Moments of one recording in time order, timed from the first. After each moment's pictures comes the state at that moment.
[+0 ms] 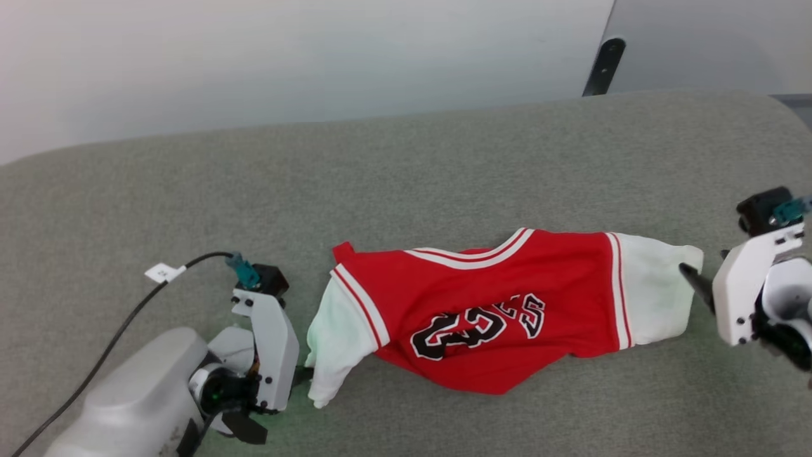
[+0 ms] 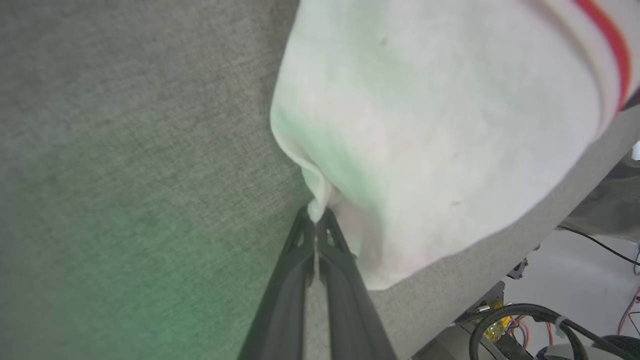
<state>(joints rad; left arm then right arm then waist) -0.73 0.52 -0.99 0.64 -1.23 -0.13 0.63 -0.67 -0.56 0.59 0.64 0.67 0.13 0.37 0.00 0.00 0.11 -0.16</state>
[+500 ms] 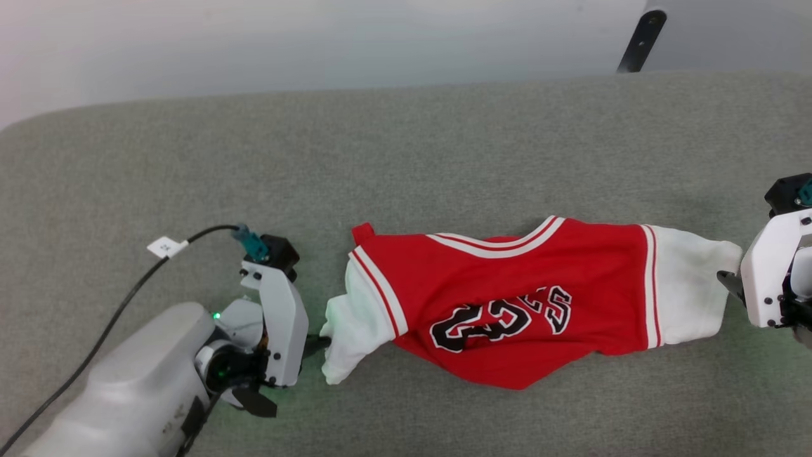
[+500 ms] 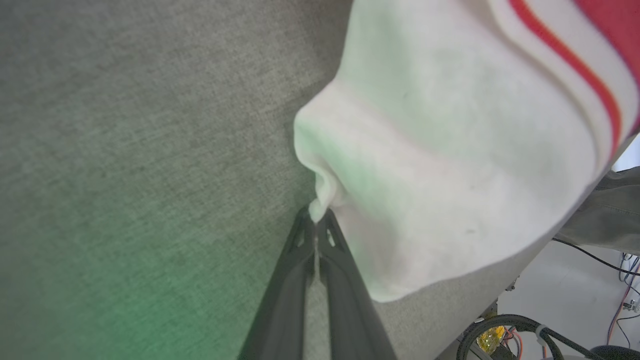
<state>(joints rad) -0.80 0.52 -1.03 0.62 -1.26 -0.13 0.58 -0.83 -0.58 0.72 0.87 0.78 0.13 0.51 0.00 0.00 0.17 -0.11</state>
